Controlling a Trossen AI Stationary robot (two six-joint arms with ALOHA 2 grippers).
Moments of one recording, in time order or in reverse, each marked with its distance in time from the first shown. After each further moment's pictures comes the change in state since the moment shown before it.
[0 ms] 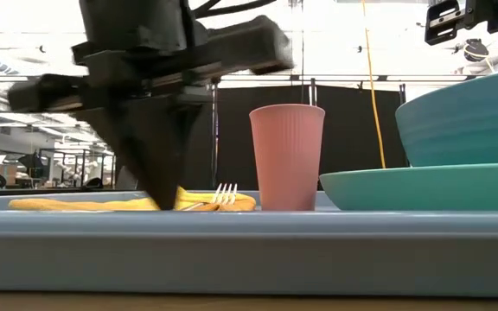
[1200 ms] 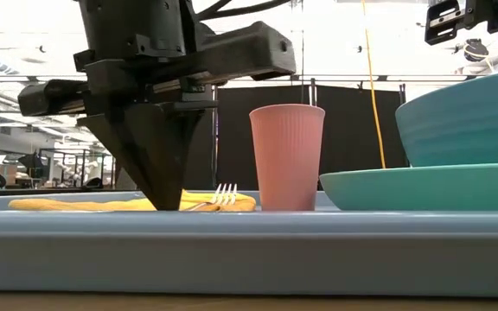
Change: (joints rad) left arm 0.007 0.006 0.000 -0.002 -0.015 0.077; right arm 0.000 0.000 0.000 0.000 0.000 -0.003
